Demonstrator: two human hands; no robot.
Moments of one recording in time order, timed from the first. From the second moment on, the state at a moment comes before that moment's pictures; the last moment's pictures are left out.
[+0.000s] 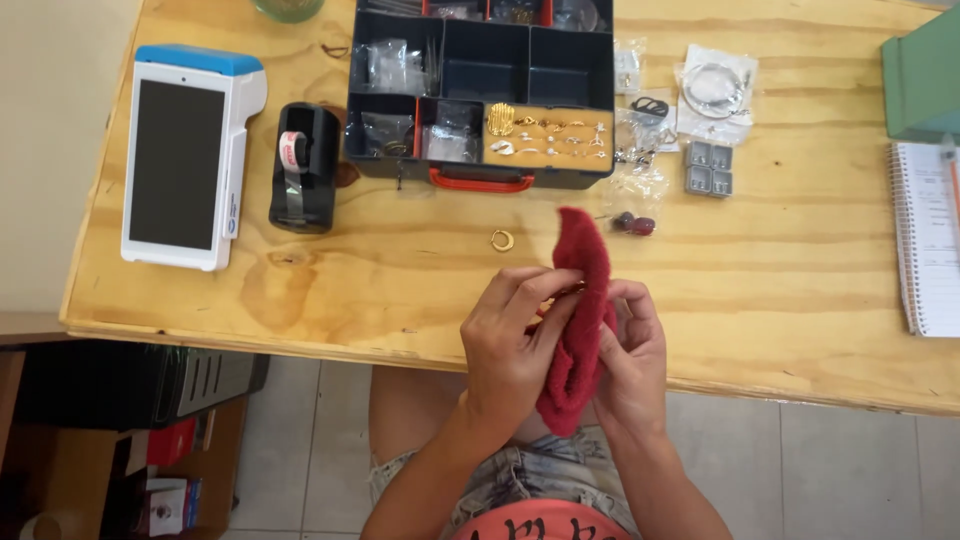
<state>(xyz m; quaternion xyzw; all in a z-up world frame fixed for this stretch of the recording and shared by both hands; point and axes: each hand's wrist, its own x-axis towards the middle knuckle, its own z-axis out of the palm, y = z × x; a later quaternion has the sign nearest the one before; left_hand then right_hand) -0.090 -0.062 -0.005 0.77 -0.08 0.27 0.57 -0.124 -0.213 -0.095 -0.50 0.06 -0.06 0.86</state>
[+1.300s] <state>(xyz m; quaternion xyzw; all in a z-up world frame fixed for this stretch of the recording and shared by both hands) -0.086 -0.038 -0.020 0.71 -0.16 0.18 0.66 -0.106 -0.210 -0.063 -0.67 -0.03 -0.07 0.74</state>
